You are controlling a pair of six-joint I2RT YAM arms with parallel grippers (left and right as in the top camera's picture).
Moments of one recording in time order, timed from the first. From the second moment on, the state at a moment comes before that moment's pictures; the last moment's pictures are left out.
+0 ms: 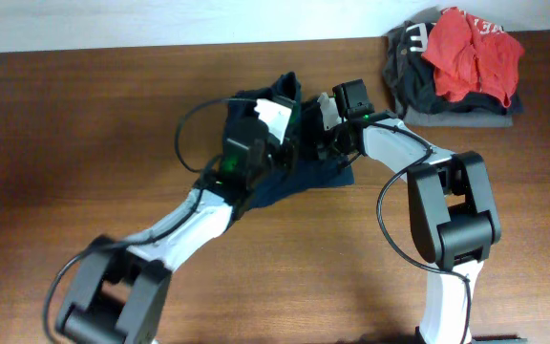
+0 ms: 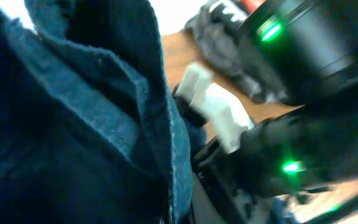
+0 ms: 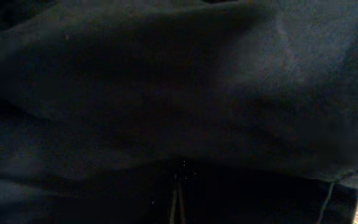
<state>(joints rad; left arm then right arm) -0.53 1.76 1.00 0.33 0.10 -0.14 0.24 2.16 1.44 -0.42 -0.31 0.08</state>
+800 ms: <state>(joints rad) -0.53 1.57 1.01 0.41 0.09 -0.23 0.24 2.16 1.44 -0.42 -0.31 0.08</state>
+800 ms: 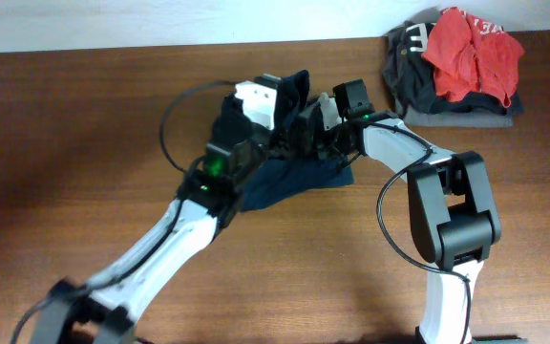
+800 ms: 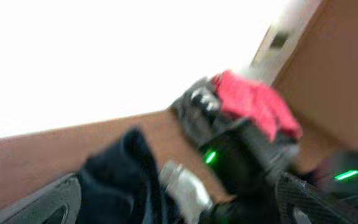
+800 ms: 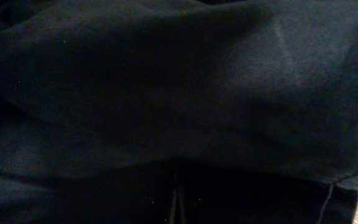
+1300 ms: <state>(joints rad) -0.32 1.21 1.03 -0.03 -0.04 -0.27 0.14 2.15 1.46 -0.59 -0.45 0.08</state>
